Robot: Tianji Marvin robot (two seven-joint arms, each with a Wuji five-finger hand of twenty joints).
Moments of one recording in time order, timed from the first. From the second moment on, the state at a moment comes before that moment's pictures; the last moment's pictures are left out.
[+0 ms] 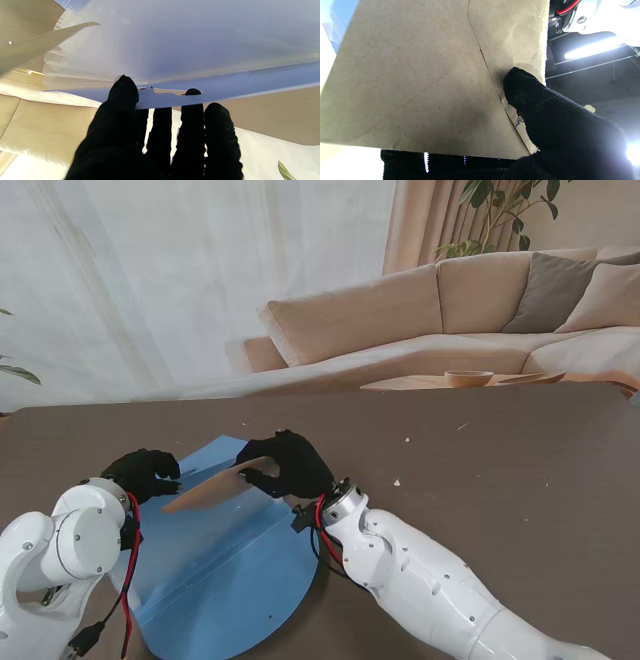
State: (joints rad) left arm 1.71 -1.02 -1.47 -2.00 0.86 0.44 -0.48; right arm -1.18 -1.33 0.67 -1.16 -0.63 -0.64 -0.69; left_hand 1.20 -0.26 0.08 -0.05 0.61 0.18 0.51 0.70 0.57 0.23 0.48 0.62 0.55 0.32 0.74 0.80 0.31 0.31 1.35 0.86; right_hand 0.72 -0.63 0.93 -0.16 0.90 -0.16 0.96 0.31 1.20 0.06 0.63 0.42 1.08 0.20 0.77 0.52 0.56 0.37 1.46 0.77
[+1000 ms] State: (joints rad) left arm 1.70 -1.02 -1.46 -1.99 0.87 0.45 -0.48; right arm -1.12 -1.35 0.59 -1.09 -0.74 -0.59 -0.84; left_hand 1.21 -0.25 0.07 -0.04 0.48 0.17 0.63 0.80 0.83 0.19 0.68 1.01 0.43 0.26 0.77 0.93 0.11 0.30 1.27 0.94; right_hand 0.72 -0.63 0.93 -0.16 0.90 -0.17 0.96 0.30 1.20 0.05 0.62 0.41 1.08 0.19 0.77 0.52 0.57 0.37 1.46 0.77
